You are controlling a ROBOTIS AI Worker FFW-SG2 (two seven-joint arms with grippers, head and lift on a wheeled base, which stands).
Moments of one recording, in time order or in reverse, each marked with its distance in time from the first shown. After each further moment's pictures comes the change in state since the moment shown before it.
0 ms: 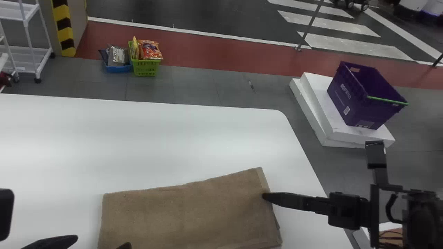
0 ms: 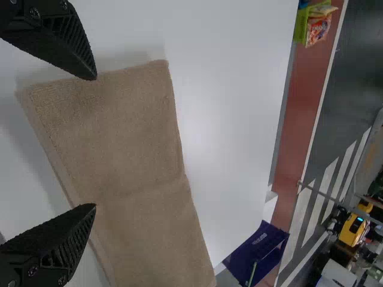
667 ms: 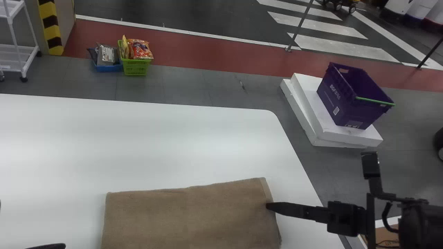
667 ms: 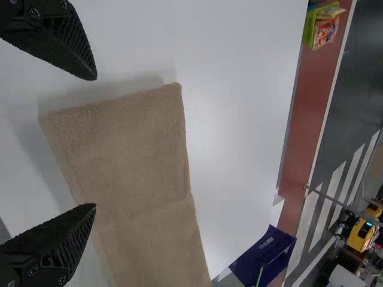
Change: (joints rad) left arm 0.004 0.000 0.000 0.005 -0.011 0.018 -0.007; right arm 0.023 -0.012 -0.028 0.084 0.054 0.000 -0.009
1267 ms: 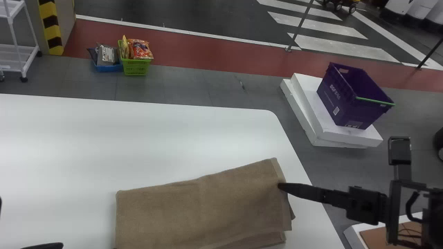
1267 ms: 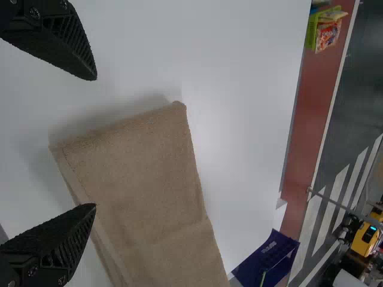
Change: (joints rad) left arm -0.013 0.000 -0.003 0.006 -0.010 0.010 0.007; right arm -0.018 -0.024 -0.103 -0.072 -0.112 0.000 0.028
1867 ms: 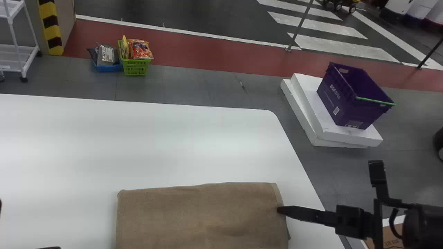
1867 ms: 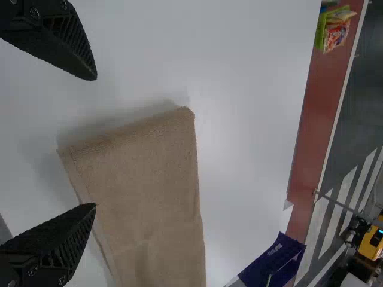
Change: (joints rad) left arm -0.005 0.002 0.013 0.016 -0.001 0.015 -0.009; right arm -0.002 0.011 0.055 0.170 0.145 0.000 -0.016
